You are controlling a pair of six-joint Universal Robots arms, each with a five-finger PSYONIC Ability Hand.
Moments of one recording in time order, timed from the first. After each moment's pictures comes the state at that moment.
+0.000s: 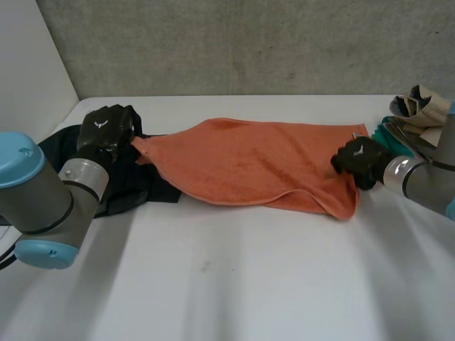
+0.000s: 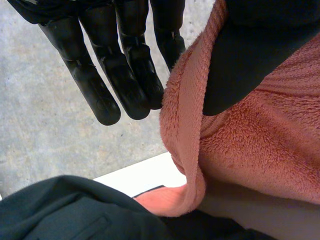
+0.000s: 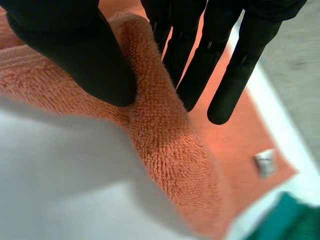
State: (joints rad) left arm 4.42 -1.97 -1.65 3.66 -1.50 3.13; right arm 1.67 -0.75 1.03 0.23 1.09 2.21; left_hand 1.17 1.20 1.19 1.20 0.98; right_hand 0.78 1.17 1.19 1.19 1.01
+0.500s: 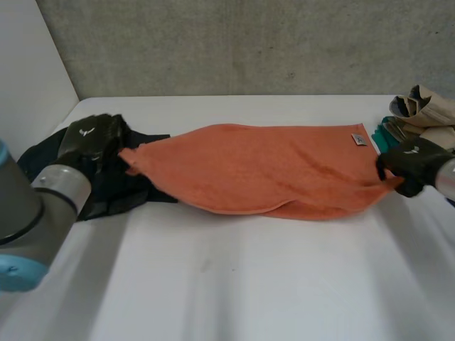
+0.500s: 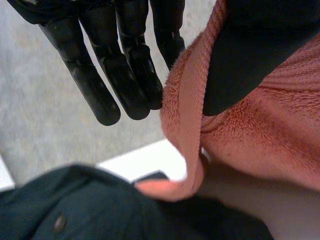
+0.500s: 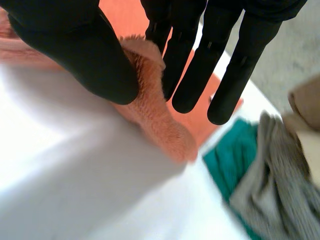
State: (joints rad) left arm 4.44 -1.79 -1.73 3.46 -1.50 3.15; right arm 1.53 -1.07 1.34 0.26 1.16 2.37; left_hand 1.17 1.20 1.19 1.20 0.98; right_hand 0.78 1.18 1.19 1.20 1.02
